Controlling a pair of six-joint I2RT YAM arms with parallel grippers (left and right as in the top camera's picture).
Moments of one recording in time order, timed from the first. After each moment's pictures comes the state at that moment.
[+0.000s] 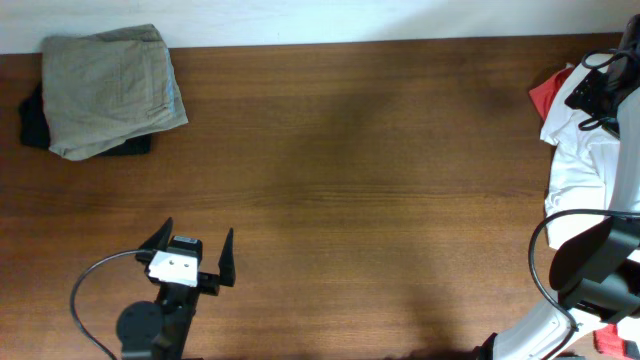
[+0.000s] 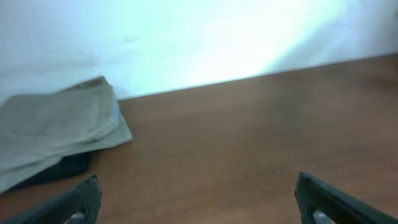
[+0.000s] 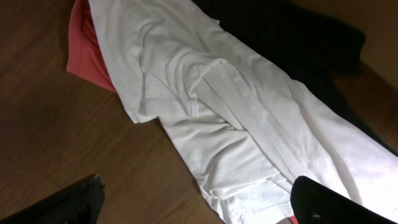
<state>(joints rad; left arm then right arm) 0.00 0.15 0.21 -0.19 0.18 0.10 -0.40 1.95 1.96 -1.13 0.34 0.39</state>
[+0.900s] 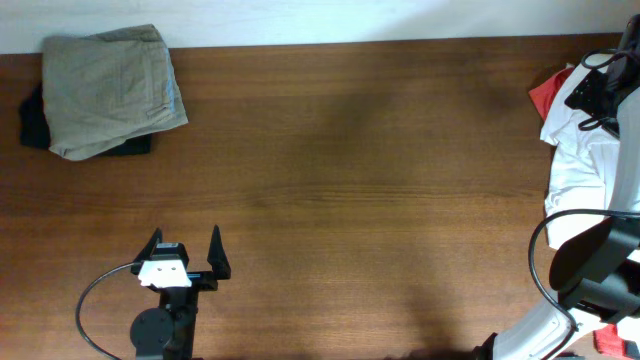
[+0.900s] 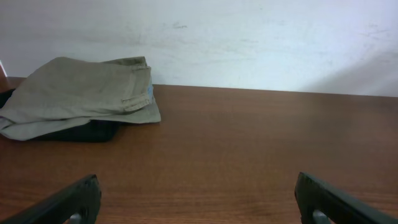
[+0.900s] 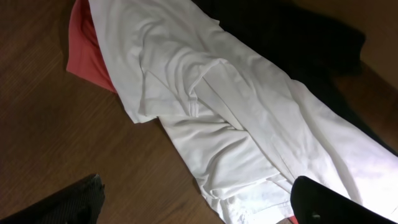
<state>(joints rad) 0.01 0.01 0.02 -0.08 0.02 -0.07 -0.40 1.95 1.96 -1.13 0.34 0.39</state>
